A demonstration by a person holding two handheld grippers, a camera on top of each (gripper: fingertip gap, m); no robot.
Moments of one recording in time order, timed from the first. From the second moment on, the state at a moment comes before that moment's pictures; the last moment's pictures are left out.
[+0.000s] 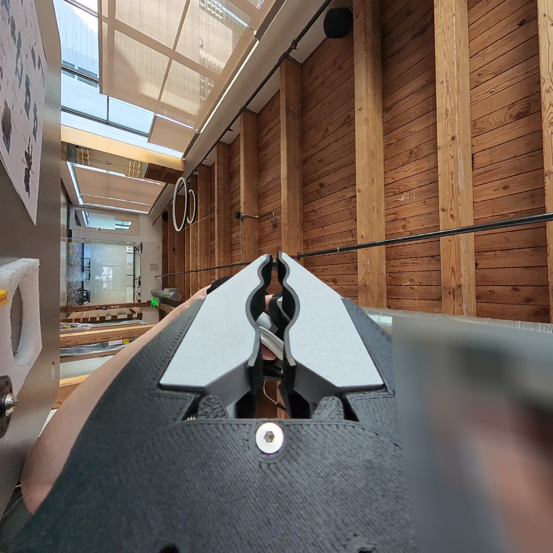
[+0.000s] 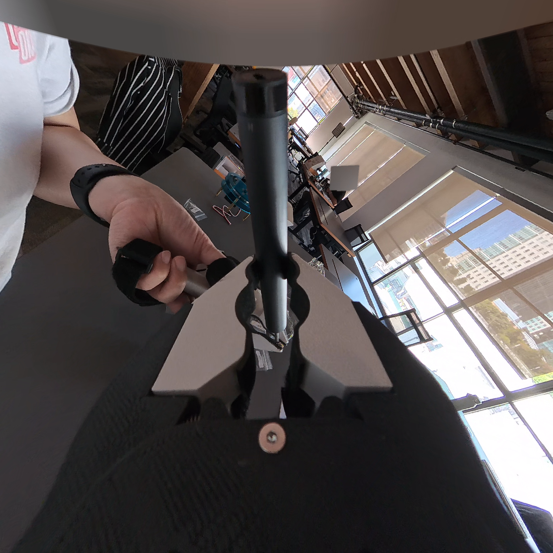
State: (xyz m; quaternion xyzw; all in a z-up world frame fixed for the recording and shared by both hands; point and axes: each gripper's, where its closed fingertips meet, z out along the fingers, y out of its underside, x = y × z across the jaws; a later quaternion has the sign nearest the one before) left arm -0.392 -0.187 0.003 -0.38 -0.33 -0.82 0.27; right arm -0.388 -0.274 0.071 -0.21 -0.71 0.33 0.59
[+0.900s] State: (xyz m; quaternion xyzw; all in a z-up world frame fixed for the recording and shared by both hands) left arm -0.450 -0.220 0.001 -0.62 0.07 -0.50 0.59; right arm -0.375 -0.185 0.087 -0.47 -0.39 0.65 0.44
